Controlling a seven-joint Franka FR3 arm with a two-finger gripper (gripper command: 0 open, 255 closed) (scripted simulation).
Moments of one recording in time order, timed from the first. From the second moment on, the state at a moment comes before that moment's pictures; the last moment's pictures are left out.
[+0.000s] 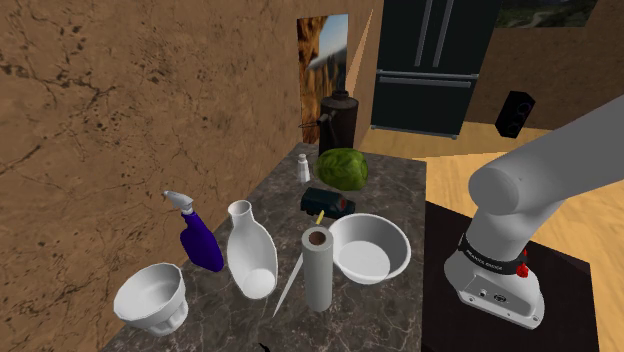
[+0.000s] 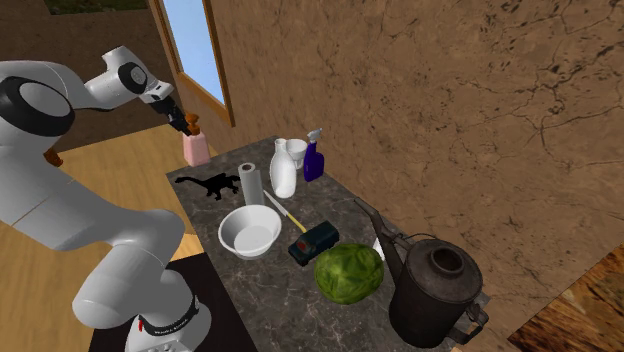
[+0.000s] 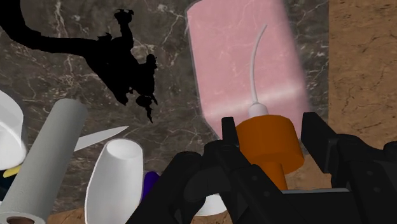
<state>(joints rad) -0.48 -0.58 1.83 -1.76 0.19 2.04 1.35</state>
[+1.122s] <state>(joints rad) -0.53 -0.65 1.92 -1.85 0.25 2.19 1.35</state>
